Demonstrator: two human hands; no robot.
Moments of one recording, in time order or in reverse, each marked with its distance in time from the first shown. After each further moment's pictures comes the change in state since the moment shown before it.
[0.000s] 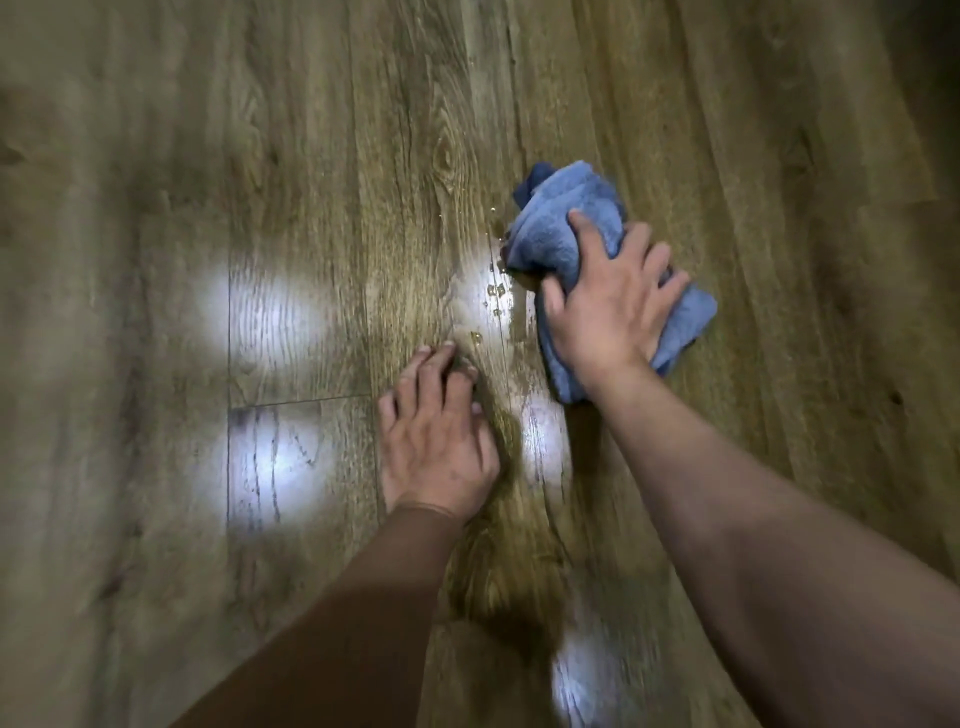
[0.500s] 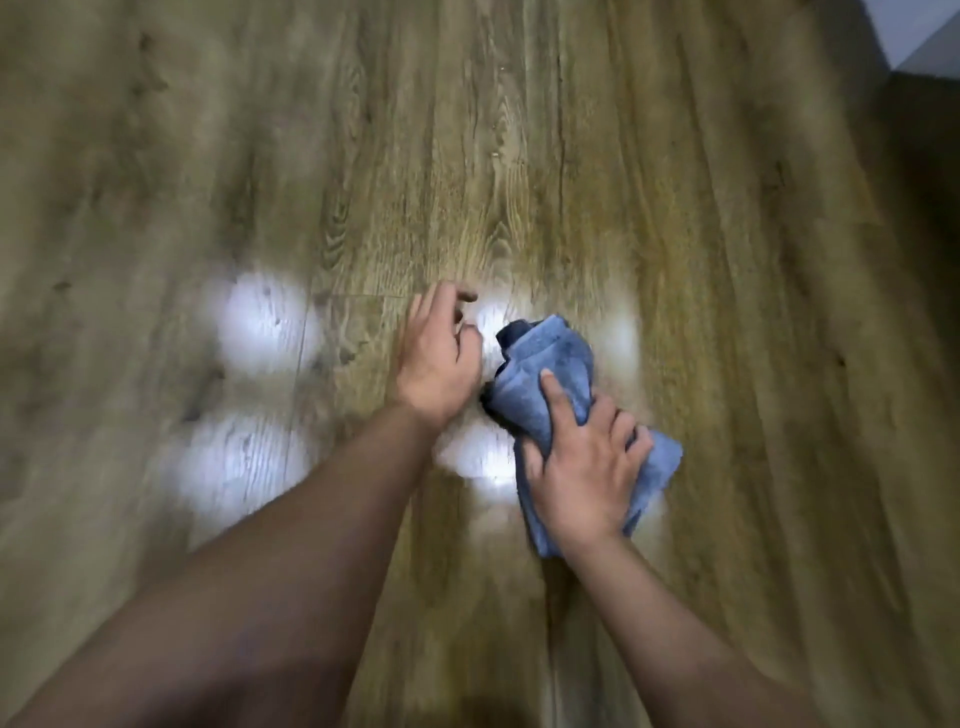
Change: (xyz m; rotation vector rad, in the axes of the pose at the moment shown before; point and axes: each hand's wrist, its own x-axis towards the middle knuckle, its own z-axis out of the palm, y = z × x) left_hand -0.039 -0.021 -0.056 -0.636 0.027 -0.157; right_hand -0.243 0.023 -0.029 0.025 -0.071 -0.146
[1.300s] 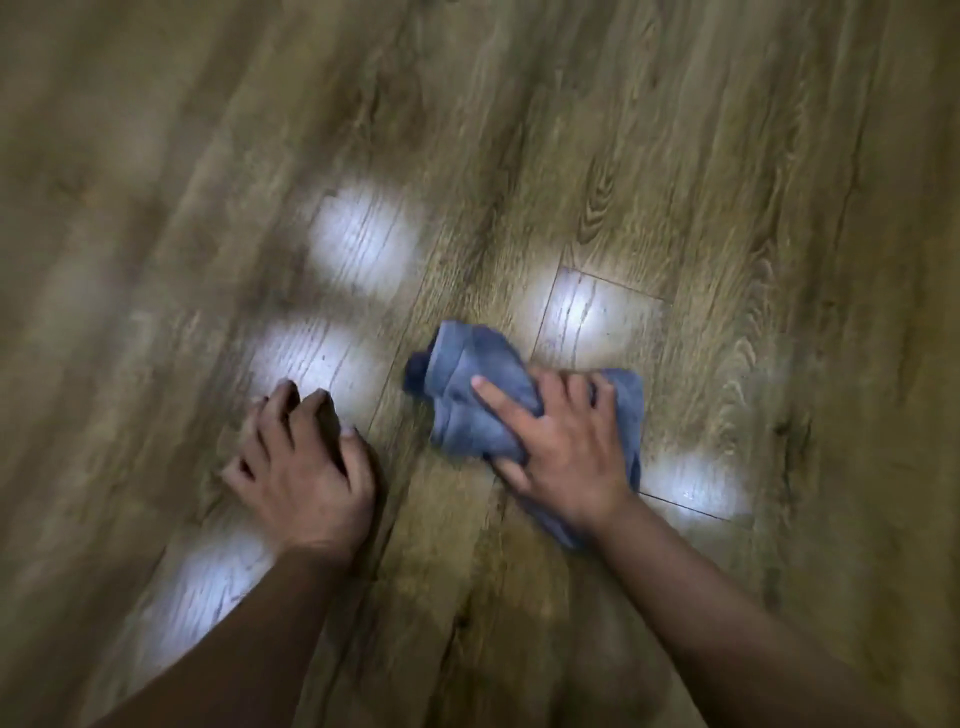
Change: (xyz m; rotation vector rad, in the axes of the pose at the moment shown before) left_hand -0.180 -0.198 -0.178 0.603 0.500 -0.537; right_hand -0.018 -0.193 0.016 0.018 -0.044 -0.881
